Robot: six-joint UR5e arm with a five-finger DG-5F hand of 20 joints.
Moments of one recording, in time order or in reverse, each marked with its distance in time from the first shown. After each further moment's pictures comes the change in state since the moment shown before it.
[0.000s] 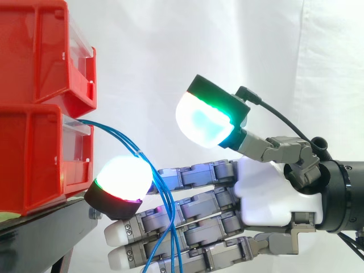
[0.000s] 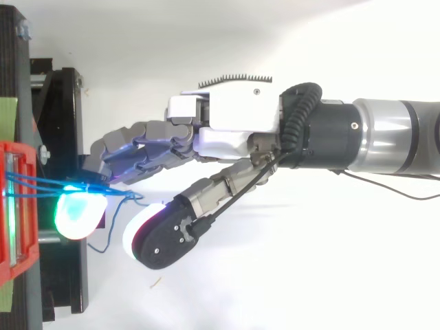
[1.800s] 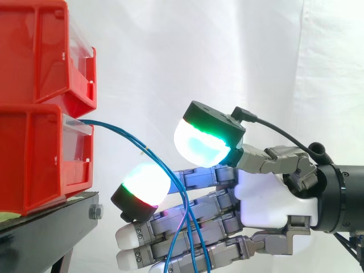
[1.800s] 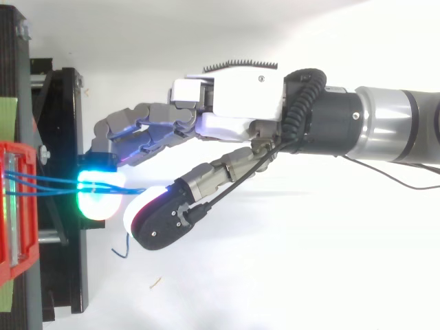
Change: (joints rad) arm -0.017 0.000 -0.017 0.033 0.011 -0.117
